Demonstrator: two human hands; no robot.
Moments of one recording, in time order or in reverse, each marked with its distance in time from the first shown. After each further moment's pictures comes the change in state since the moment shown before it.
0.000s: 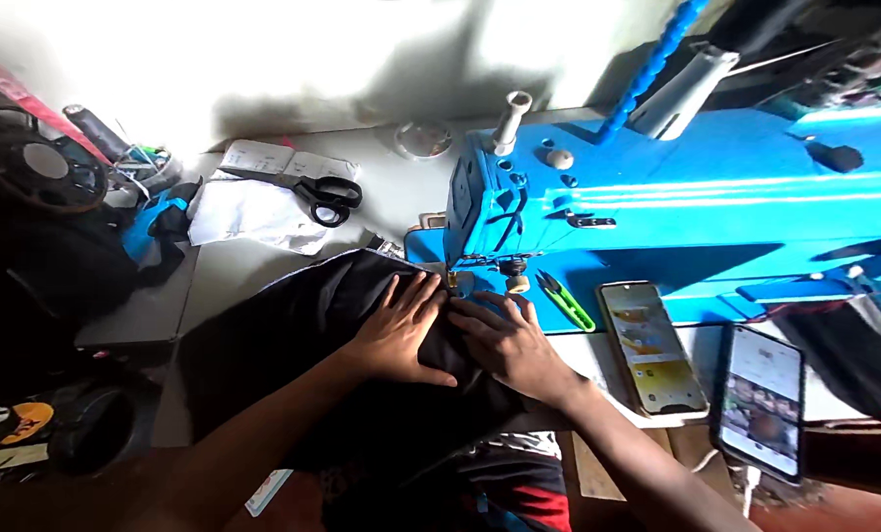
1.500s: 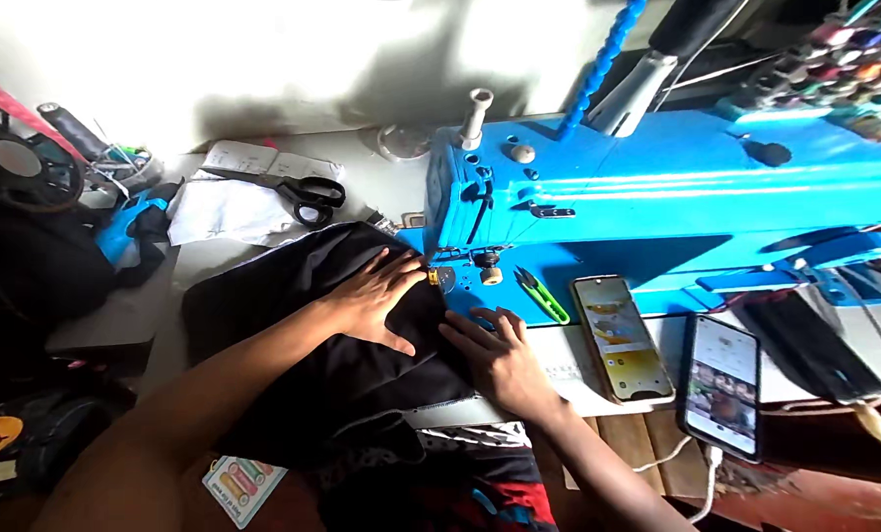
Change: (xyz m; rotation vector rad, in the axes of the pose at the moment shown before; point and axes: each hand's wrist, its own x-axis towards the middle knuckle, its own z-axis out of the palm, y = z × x) left_hand 0.026 -0.051 -0.012 0.066 0.092 0.263; right_hand -0.034 -0.010 0.010 -0.126 0.125 0.011
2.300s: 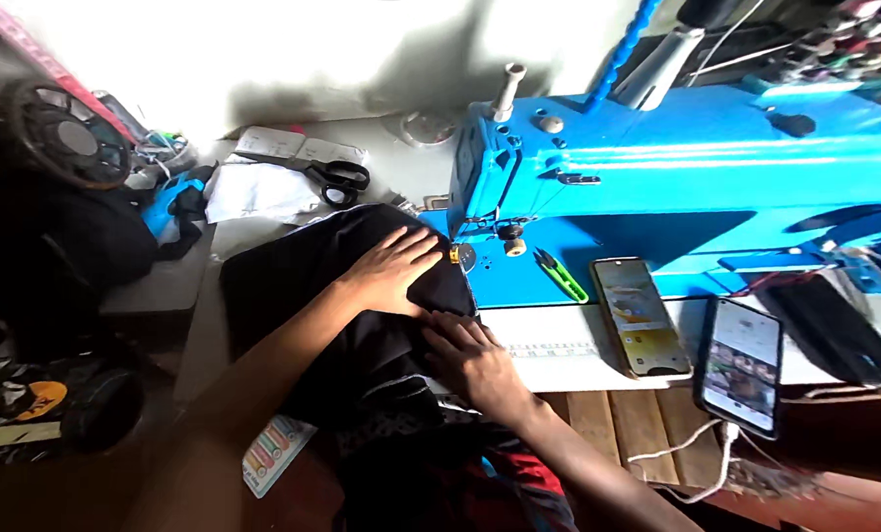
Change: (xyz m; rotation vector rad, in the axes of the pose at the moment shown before) left_hand -0.009 0.015 -0.018 0.115 -0.001 -0.085; right_hand 0.004 -0.070 0.010 0.086 -0.096 0.021
